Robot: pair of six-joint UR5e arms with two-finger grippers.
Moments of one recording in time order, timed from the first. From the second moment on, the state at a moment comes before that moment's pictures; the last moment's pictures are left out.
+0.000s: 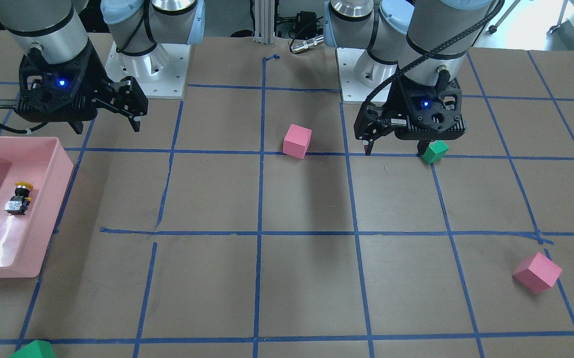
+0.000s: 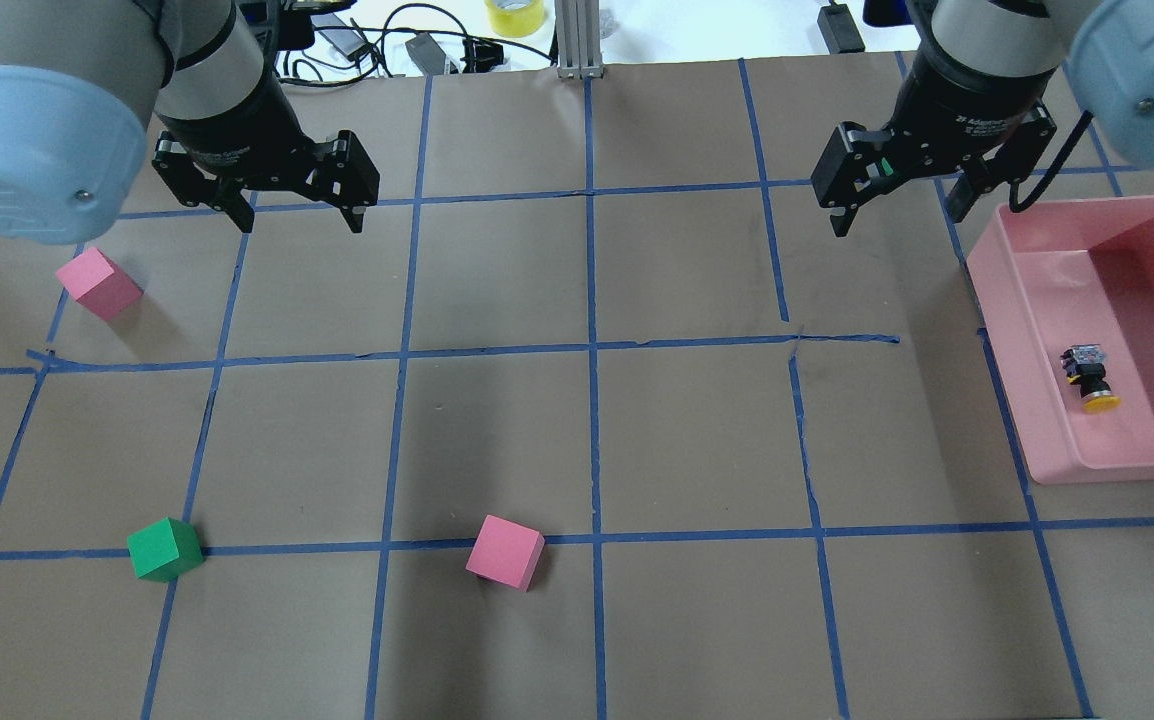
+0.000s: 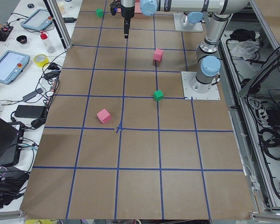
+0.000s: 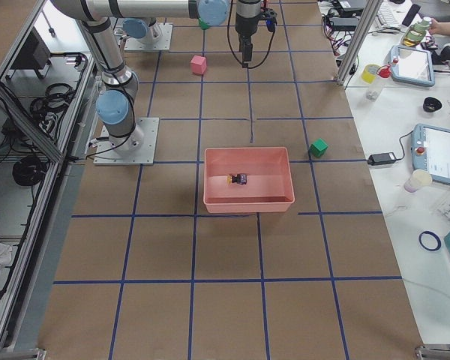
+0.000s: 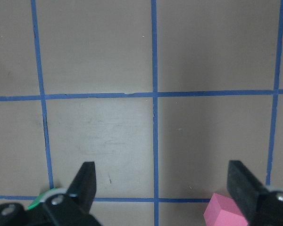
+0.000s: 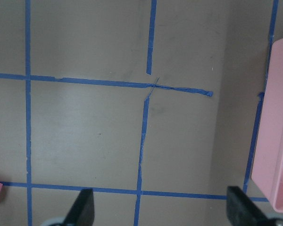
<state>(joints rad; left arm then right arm) -1.62 -1.62 -1.57 -1.45 1.64 -0.04 1.56 -1.56 1.56 -1.56 -1.58 -0.09</state>
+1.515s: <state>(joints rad) -1.62 -1.62 -1.57 -1.45 1.64 -0.04 1.25 -1.52 1.57 -1.59 -1.67 -0.15</state>
